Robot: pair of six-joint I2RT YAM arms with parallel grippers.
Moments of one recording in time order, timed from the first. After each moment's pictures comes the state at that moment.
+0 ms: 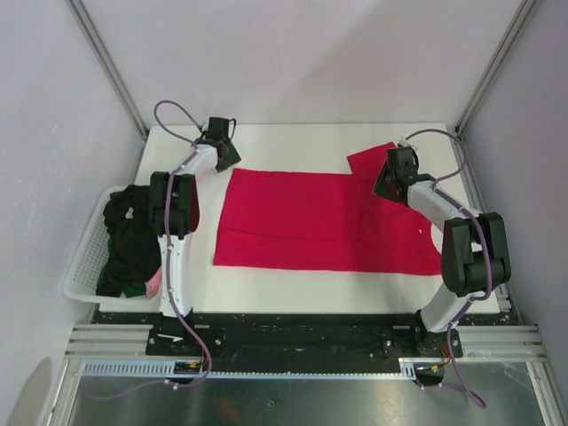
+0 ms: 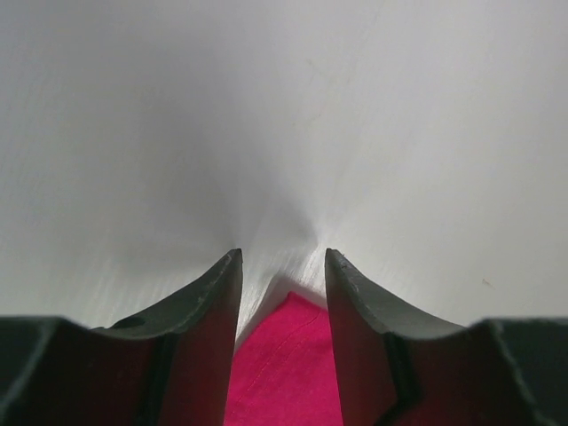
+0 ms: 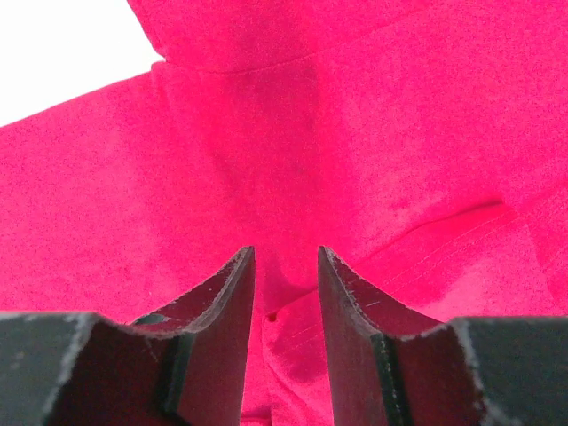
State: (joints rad) left arm -0.14 2.37 1.93 -0.43 -0.17 -0.59; right arm 0.18 1.68 1.14 -0.28 0.16 0.51
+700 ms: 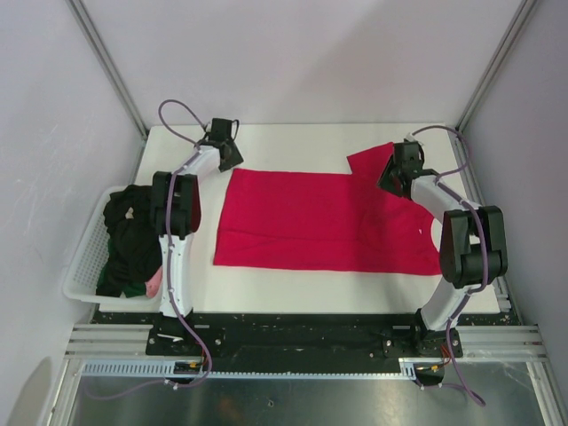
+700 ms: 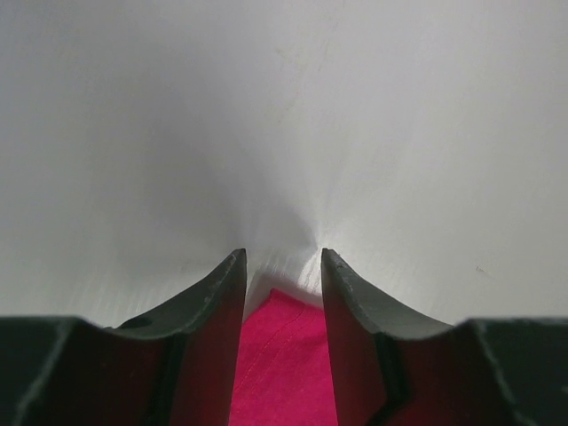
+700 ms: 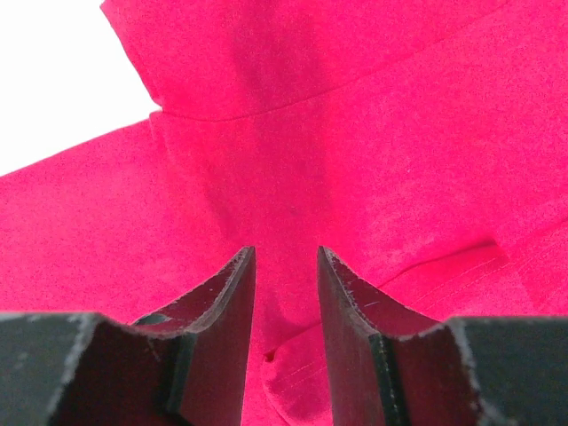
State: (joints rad) left arm -0.15 2.38 1.92 -0.40 -0.15 -0.56; right arm 0.12 1.75 1.19 -0.25 0.11 0.51
